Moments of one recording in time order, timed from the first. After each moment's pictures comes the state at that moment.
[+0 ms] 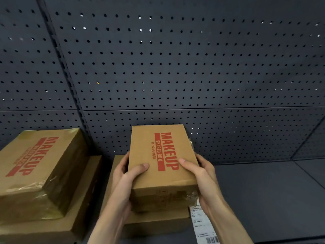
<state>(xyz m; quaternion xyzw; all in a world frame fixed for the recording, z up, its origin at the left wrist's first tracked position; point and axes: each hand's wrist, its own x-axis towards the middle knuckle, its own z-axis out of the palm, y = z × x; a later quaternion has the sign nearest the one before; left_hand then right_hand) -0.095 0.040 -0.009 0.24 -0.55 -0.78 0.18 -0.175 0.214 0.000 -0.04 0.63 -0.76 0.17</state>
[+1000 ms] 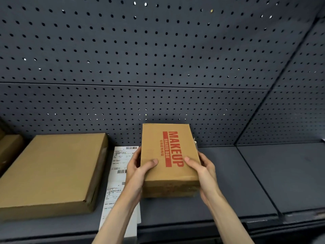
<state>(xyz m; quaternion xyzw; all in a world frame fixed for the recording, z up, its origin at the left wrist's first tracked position) -0.231 0.295 -0.088 0.22 -0.54 -0.80 0.15 -0.302 0.475 -0.071 0.01 0.65 -0.74 0.16</state>
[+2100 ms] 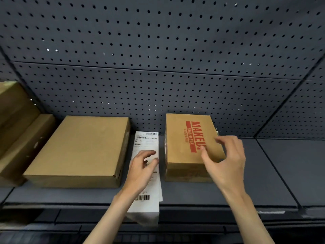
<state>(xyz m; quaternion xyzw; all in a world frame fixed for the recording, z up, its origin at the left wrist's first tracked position) -0.178 0.251 -0.113 0.23 -0.78 -0.56 0.13 -0.270 0.467 -0.059 -0.21 0.85 -0.40 -0.26</state>
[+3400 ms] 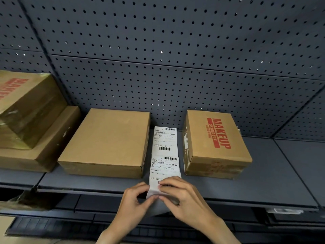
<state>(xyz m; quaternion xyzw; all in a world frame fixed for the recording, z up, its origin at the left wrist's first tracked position) -0.053 0.218 -0.165 0.10 -0.81 -0.55 0.17 -0.168 0.386 -0.150 -0.54 0.77 -0.34 0.00</state>
